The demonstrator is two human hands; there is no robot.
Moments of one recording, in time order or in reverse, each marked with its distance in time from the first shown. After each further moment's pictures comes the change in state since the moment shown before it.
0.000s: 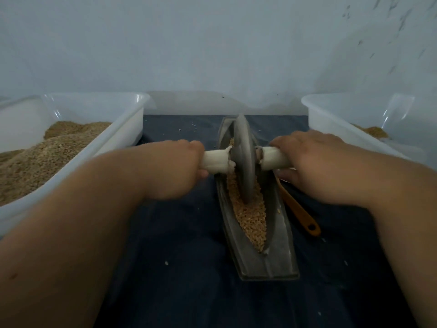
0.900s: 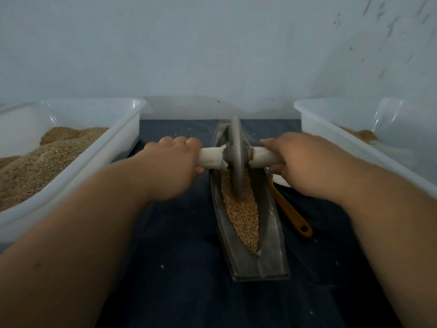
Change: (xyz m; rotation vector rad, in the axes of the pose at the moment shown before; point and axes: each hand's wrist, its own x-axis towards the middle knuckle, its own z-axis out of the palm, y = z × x) left_hand 0.008 -0.002 0.010 0.060 0.178 -0.051; right_hand 0.014 0.007 0.013 0.088 0.118 0.043
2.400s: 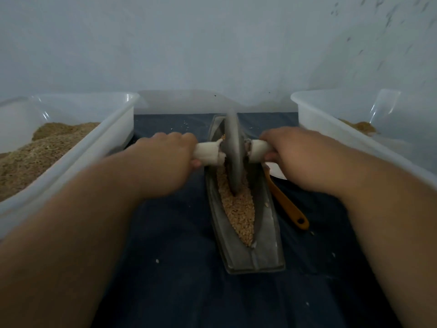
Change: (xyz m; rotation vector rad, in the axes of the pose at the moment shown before) left_hand -0.001 0.002 0.001 0.016 0.006 0.008; right_hand -0.002 0.001 0.001 0.077 -0.025 -0.016
